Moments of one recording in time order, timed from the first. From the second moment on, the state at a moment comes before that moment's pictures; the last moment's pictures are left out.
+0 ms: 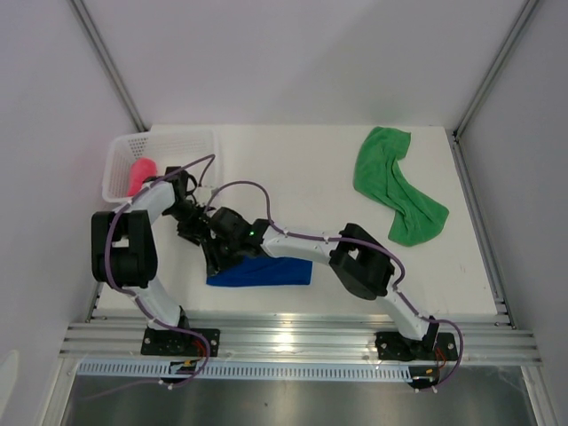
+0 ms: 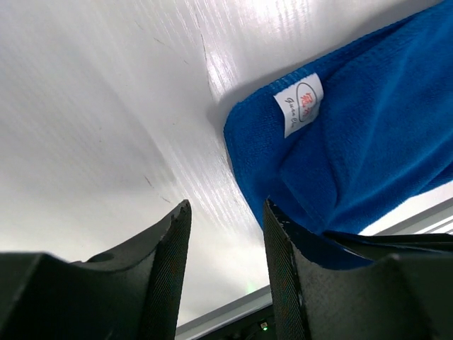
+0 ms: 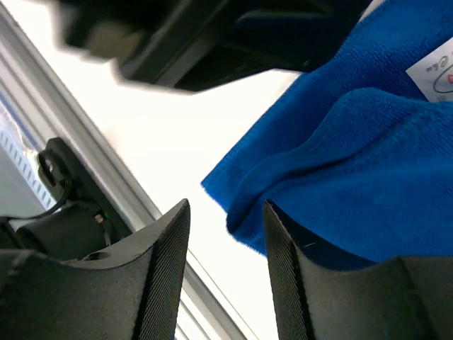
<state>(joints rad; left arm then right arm) 0.04 1.73 1.12 -0.90 0.33 0.33 1.14 2.27 1.80 -0.37 -0.21 0.61</state>
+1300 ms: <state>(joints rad) -0.24 1.64 1.08 -0.90 0.19 0.39 0.85 1.42 0.73 -0.25 -0.05 0.76</state>
